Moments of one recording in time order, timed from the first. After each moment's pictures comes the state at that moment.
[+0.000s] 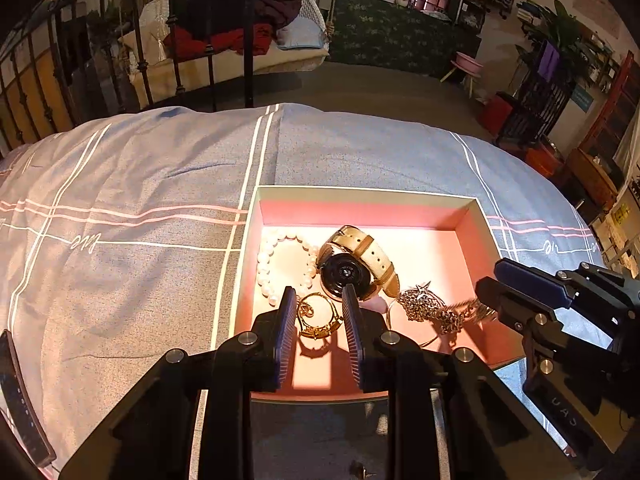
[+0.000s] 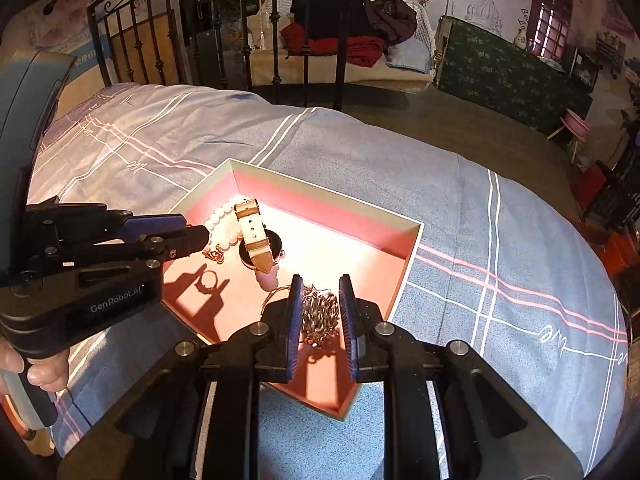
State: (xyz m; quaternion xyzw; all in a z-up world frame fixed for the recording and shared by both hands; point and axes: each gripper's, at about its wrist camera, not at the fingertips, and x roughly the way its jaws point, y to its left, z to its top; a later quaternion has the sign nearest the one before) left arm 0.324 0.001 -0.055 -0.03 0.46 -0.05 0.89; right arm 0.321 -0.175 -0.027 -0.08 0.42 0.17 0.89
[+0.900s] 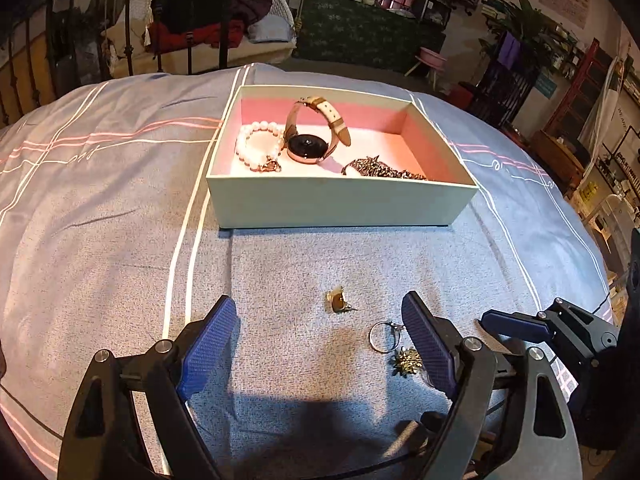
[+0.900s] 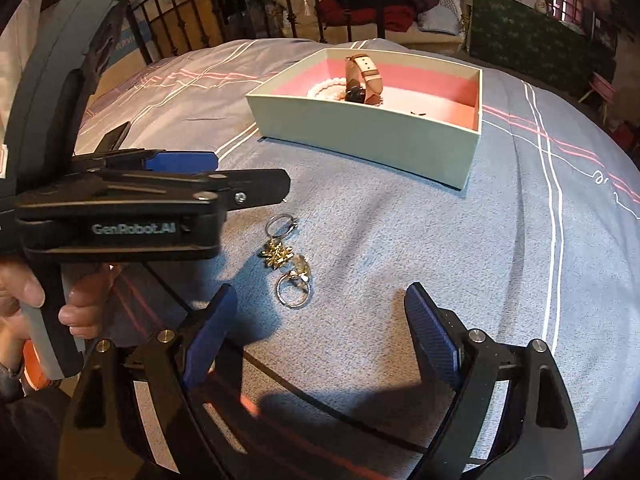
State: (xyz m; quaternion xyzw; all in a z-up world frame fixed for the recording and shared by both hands) left arm 0.208 0.003 -0.098 -0.04 0.45 -0.12 0.88; right arm 0.166 -0.165 -0.087 -0.04 0.46 0.23 0.86
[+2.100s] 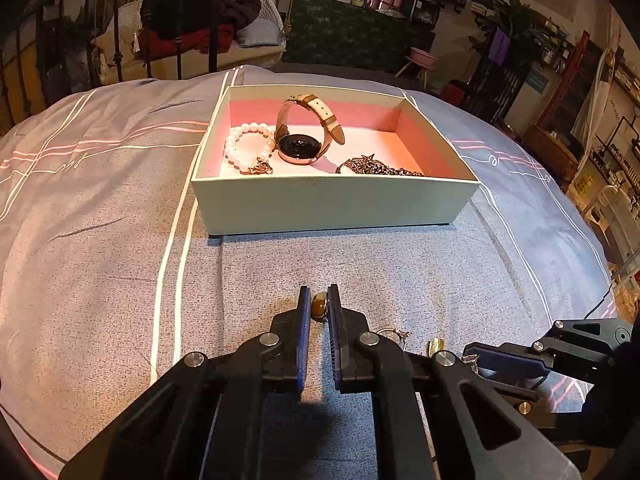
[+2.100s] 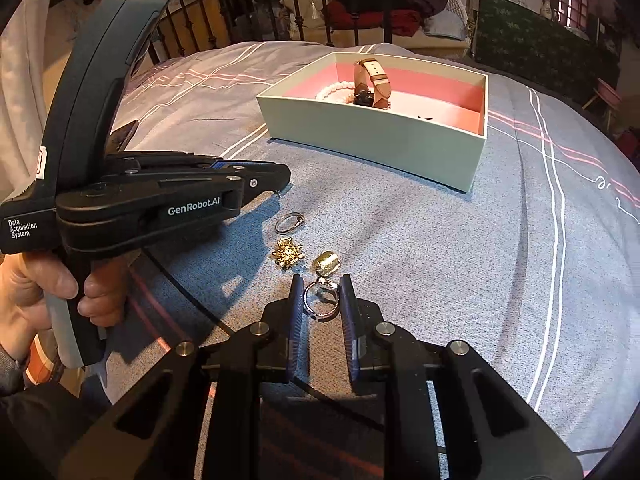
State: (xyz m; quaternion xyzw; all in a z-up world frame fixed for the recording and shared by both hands) left arm 0.214 0.005 -0.106 -0.03 0.44 -0.14 0.89; right arm 0.163 -0.166 -0.082 -0.04 0.45 0.24 0.86
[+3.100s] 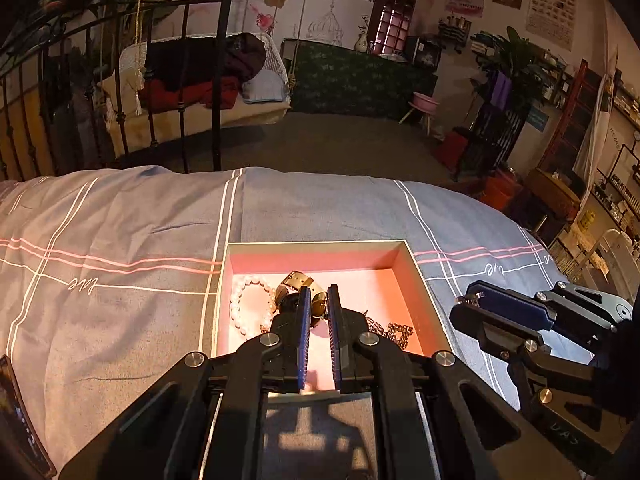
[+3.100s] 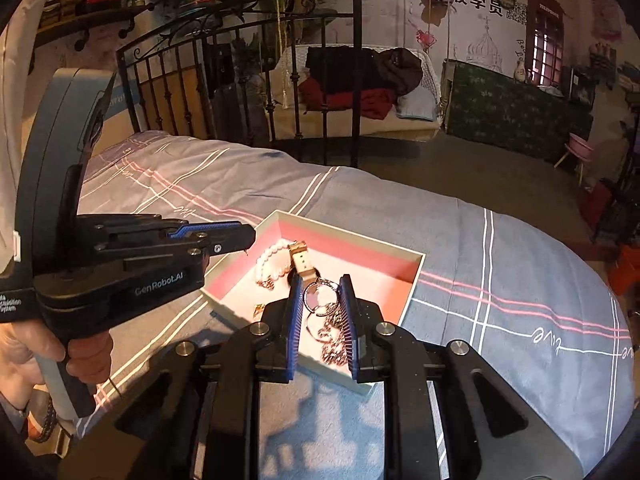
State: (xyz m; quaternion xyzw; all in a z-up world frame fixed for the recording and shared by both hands) left arm 0.292 -0.005 -0.011 -0.04 0.37 -0.12 0.92; right arm 0.266 -0.182 0.017 -0.04 0.33 0.20 0.92
